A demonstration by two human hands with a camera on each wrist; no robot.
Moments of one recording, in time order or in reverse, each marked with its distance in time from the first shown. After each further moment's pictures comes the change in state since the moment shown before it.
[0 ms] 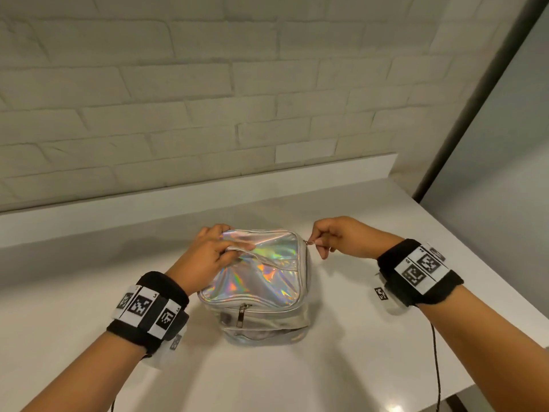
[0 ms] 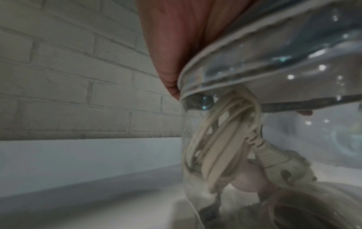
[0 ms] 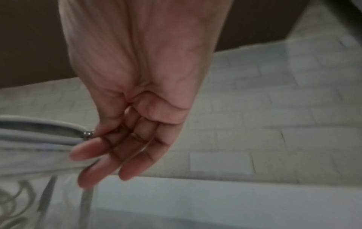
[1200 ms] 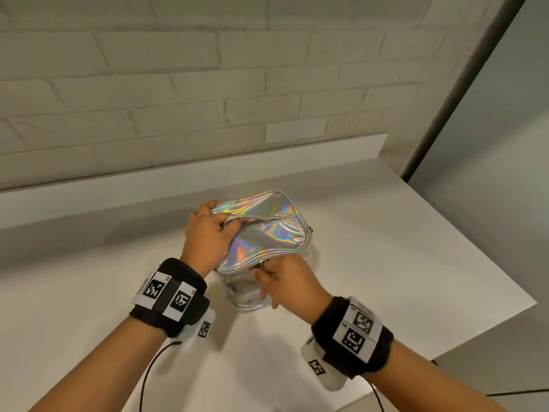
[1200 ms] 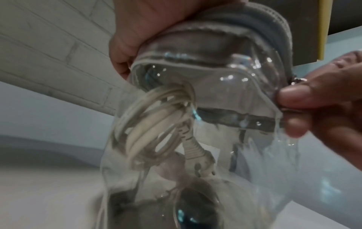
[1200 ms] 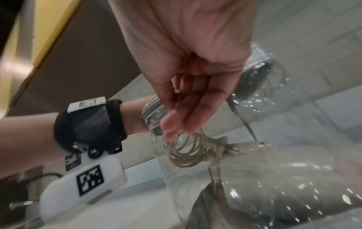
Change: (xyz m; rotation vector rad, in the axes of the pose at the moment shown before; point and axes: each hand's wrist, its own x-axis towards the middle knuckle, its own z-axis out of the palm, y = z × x) left_hand 0.011 0.023 0.025 -0.240 0.348 -0.273; right_hand -0.027 -0.052 0.132 0.057 0.212 0.060
